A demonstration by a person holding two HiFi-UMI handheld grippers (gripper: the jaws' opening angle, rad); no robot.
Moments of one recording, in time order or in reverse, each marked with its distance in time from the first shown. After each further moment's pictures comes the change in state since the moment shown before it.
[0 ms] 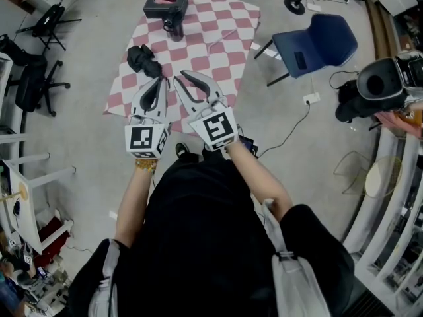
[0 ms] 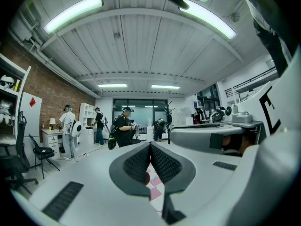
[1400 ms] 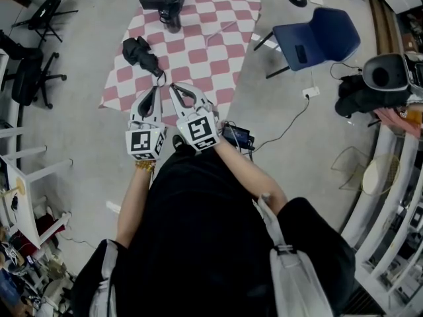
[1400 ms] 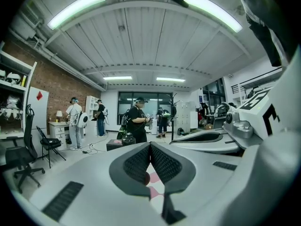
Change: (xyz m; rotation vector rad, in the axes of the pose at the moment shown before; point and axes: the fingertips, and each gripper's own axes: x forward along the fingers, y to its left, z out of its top) left arm -0.015 0.009 -0.079 -0.034 0.087 0.061; right arm 0.005 0.027 -0.106 0.010 0.189 -0.010
